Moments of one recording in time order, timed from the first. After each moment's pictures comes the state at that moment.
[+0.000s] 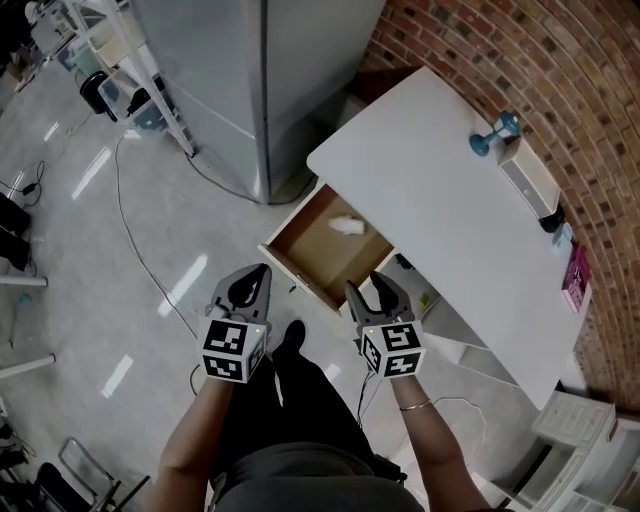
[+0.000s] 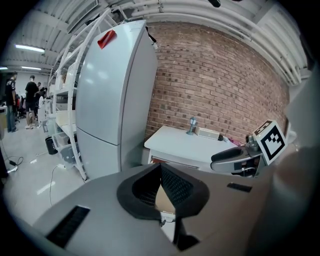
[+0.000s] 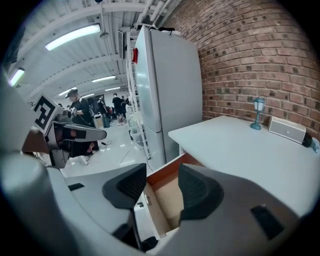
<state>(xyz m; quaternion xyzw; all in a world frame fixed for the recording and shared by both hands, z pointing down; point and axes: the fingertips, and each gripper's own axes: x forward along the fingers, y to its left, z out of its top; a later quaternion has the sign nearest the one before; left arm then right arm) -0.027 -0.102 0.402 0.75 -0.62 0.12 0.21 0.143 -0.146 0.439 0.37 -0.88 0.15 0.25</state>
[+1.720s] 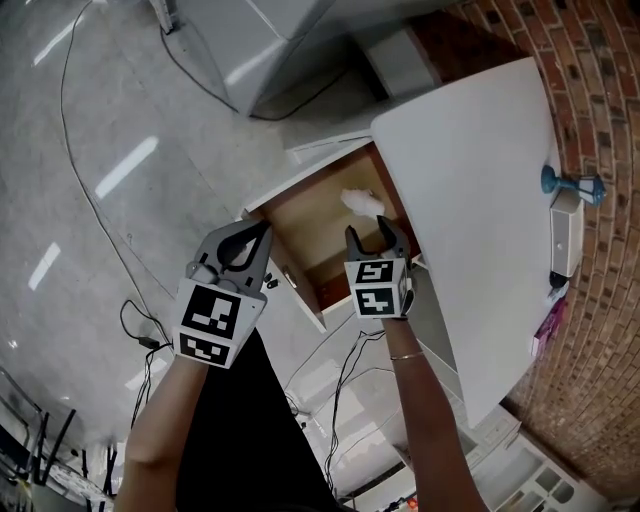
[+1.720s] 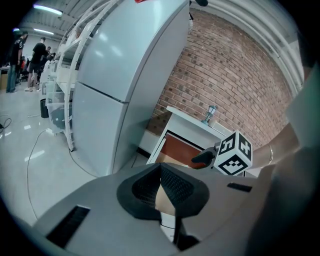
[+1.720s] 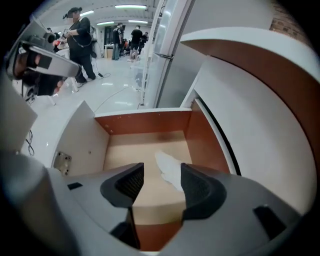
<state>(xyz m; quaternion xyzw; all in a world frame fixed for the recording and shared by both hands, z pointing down) -0.056 -0.192 0.572 0.73 -0.59 0.08 0.33 0.114 -0.285 0.657 0.29 -0.78 0.02 0.56</state>
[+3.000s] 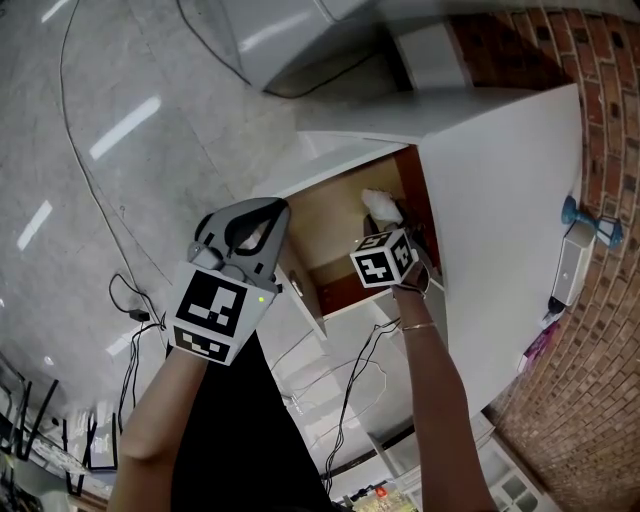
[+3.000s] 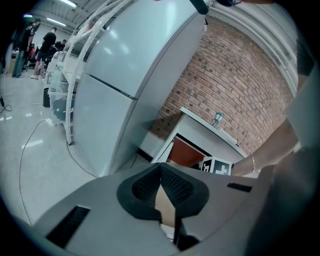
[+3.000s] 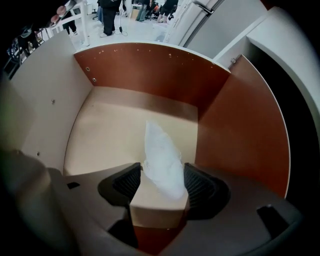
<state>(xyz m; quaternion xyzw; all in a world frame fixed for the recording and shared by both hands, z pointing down) -0.075 -0.223 0.591 0.72 -0.59 0.04 0.36 0.142 -0.333 0.739 0.20 -0.68 -0.08 0.70</state>
